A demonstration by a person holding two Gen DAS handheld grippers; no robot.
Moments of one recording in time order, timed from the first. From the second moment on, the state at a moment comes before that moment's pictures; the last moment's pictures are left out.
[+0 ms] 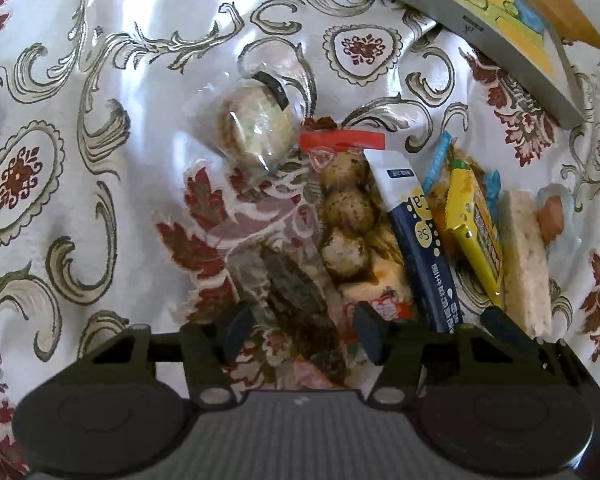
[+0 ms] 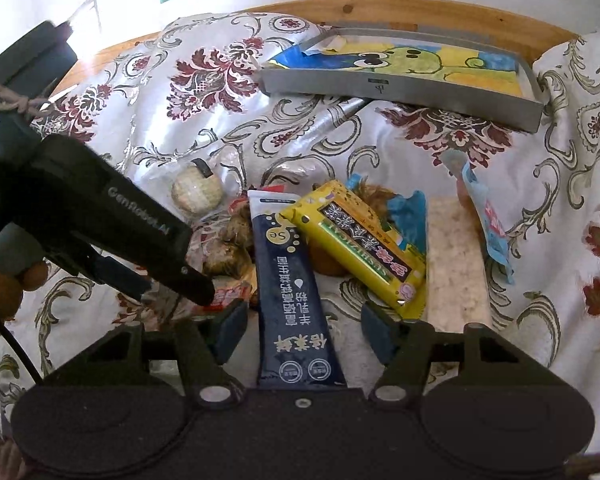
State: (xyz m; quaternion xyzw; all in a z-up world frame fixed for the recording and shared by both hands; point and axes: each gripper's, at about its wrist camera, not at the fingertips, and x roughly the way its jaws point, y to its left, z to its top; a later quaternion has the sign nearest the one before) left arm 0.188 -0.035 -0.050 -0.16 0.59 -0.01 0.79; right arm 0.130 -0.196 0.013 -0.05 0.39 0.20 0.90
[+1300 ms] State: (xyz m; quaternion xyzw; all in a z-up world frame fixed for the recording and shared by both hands) left arm 0.143 -0.024 -0.033 -0.02 0.54 -0.09 0.84; right arm 0.139 -0.189 0.003 -0.04 0.42 0.24 0.87
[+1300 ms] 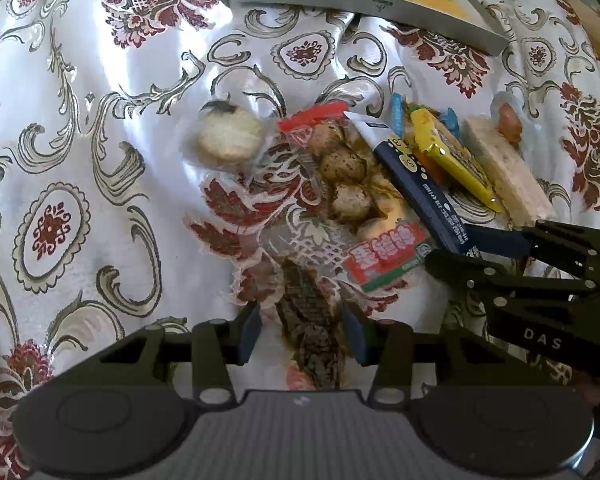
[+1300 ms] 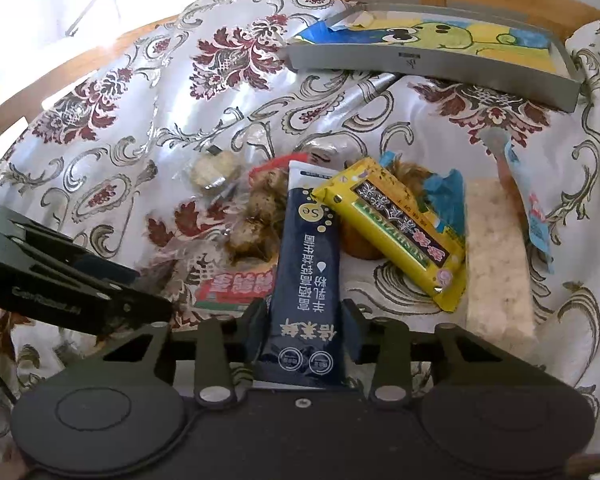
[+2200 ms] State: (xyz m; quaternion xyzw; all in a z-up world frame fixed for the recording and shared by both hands) left arm 0.113 -0.043 0.001 0.00 0.47 -0.09 0.88; right arm 0.080 -0.157 0.030 -0.25 0.30 0.21 0.90
